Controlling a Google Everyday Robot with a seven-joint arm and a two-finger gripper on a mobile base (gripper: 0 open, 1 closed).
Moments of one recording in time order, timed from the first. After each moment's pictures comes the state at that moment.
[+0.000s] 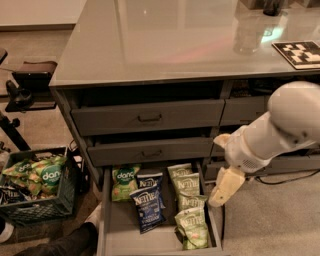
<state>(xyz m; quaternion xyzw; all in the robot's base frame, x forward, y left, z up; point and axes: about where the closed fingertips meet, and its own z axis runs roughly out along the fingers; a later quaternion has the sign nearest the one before) 0.444 -0.154 0.744 -0.59 0.77 0.13 0.20</state>
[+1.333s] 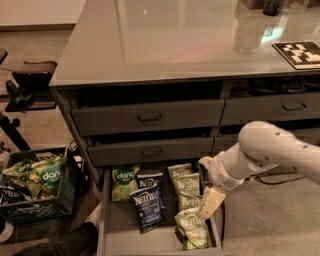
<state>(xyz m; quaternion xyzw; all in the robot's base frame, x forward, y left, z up) 0.456 -0.134 0.622 -0.61 0.75 0.17 0.18</state>
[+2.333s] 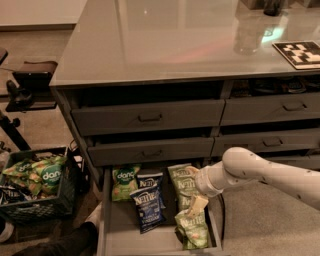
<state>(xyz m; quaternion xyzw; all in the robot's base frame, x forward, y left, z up) 0.508 -0.109 0.490 -0.64 0.70 0.19 0.25</state>
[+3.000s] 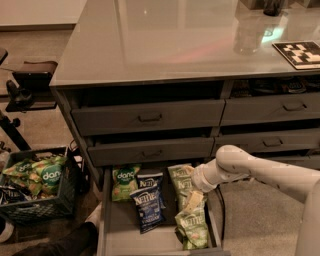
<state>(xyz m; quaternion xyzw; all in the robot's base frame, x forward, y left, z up) 0.545 -0.104 0.442 -0.64 0.70 0.22 0.24</state>
